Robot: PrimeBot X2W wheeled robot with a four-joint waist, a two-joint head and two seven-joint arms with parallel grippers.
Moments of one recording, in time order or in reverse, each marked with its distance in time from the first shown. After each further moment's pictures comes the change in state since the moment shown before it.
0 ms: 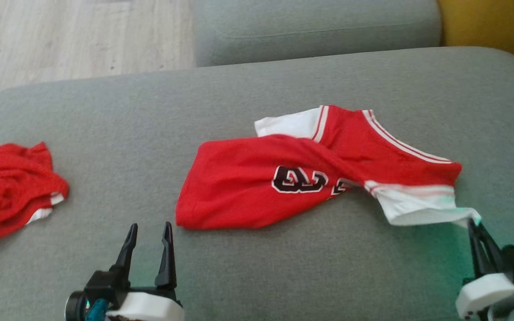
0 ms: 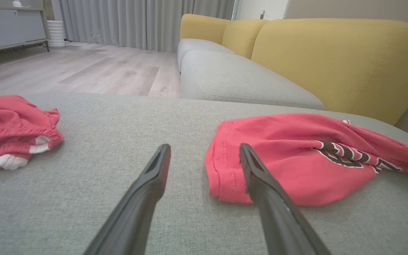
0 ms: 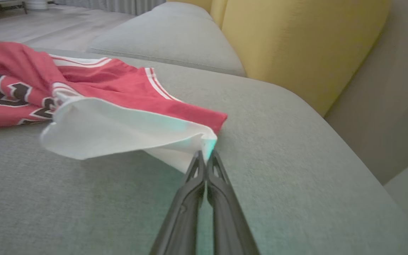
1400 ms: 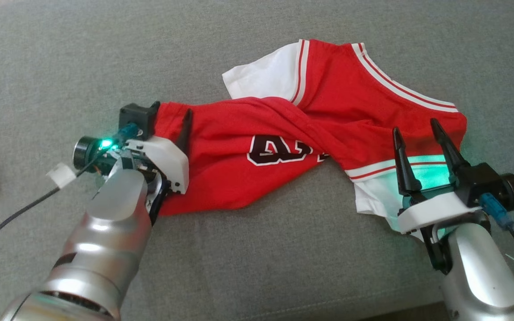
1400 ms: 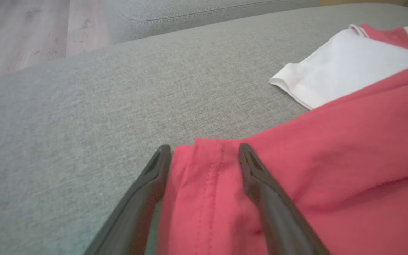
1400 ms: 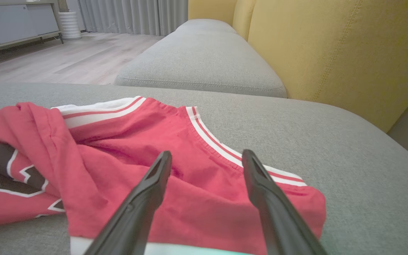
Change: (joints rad) left arm -0.843 -0.020 -0.234 0.815 -0.031 -0.082 0.122; right arm -0.274 0.099 0.162 -0.079 0.051 0.000 0.000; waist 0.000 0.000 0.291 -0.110
